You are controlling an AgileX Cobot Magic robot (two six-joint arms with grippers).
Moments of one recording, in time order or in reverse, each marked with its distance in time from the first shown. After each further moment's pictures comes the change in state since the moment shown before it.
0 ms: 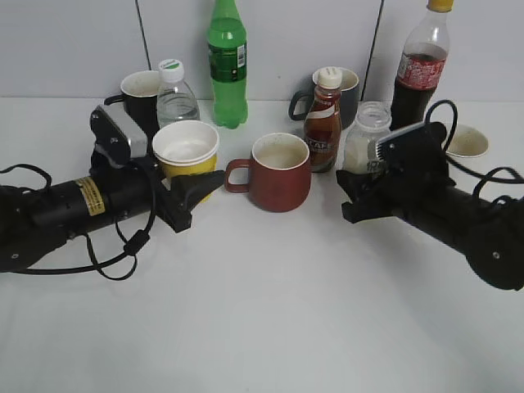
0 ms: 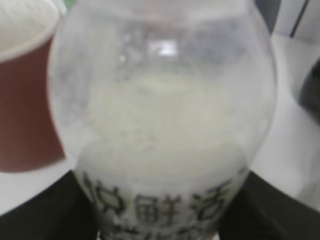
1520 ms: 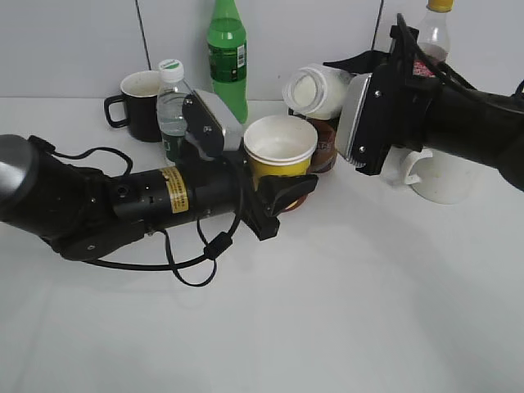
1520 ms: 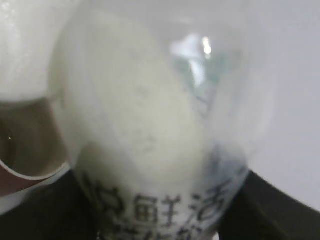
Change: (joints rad) left arm -0.302 -0.080 -0.123 -0.055 0.165 -0.121; right arm 0.000 -0.324 -0.158 -0.489 0.270 -0.690
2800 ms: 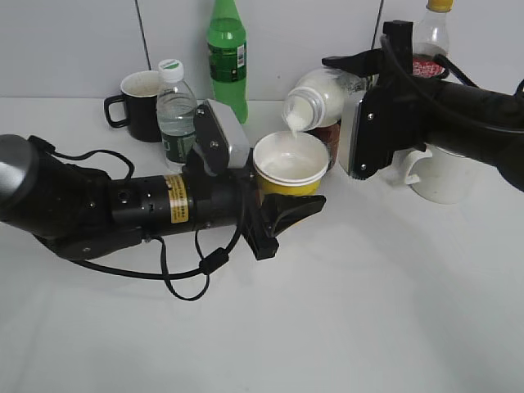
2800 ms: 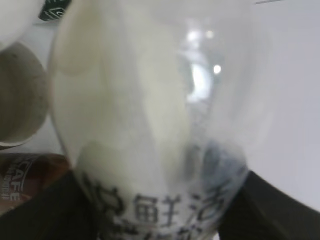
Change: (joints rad) left arm 0.000 0.000 0.000 0.134 0.000 -0.002; right arm 0.000 0.000 0.000 0.050 -0.015 -0.306
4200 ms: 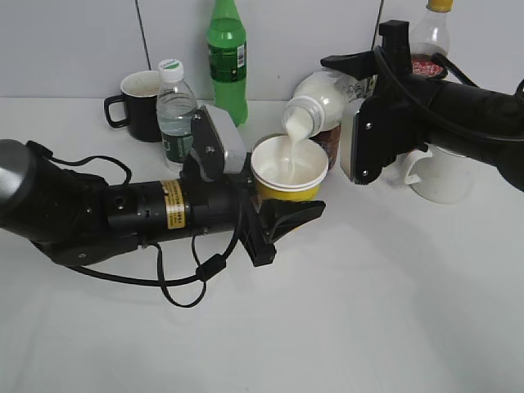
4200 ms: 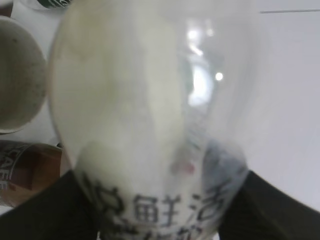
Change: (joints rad) left arm 0.000 0.000 0.022 0.005 -0.030 0.000; right arm 0.000 0.000 0.000 0.006 0.000 -0.105
